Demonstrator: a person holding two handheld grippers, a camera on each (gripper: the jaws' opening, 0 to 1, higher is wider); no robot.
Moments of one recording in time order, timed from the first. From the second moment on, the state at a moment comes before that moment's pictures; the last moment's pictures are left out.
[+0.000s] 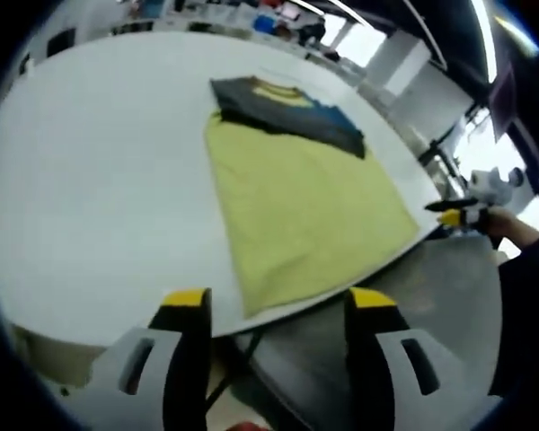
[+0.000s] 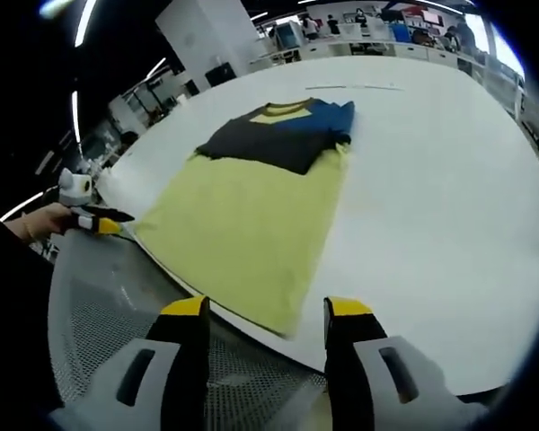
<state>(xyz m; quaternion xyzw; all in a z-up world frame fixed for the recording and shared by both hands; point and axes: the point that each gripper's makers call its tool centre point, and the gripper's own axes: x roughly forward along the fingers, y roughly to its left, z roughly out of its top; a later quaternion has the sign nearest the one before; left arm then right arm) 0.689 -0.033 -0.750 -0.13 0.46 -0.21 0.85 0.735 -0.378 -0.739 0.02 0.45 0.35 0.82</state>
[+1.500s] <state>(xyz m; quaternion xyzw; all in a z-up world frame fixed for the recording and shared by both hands) 0.692 -0.037 -0.764 -0.13 0.49 -0.22 0.83 0.734 -0.376 -0.778 -0.03 0.49 0.36 0.80</state>
